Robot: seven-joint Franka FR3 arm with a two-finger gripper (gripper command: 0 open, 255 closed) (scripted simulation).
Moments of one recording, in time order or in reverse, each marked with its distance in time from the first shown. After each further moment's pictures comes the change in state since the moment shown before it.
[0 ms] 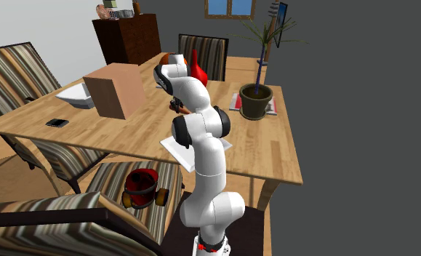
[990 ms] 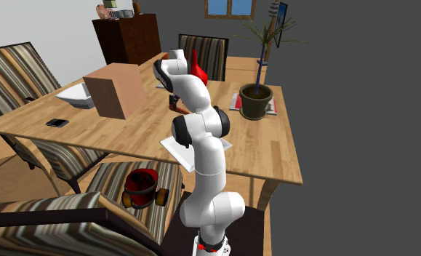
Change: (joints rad) arm 0.001 0.018 -0.001 0.089 -0.002 -0.071 0.002
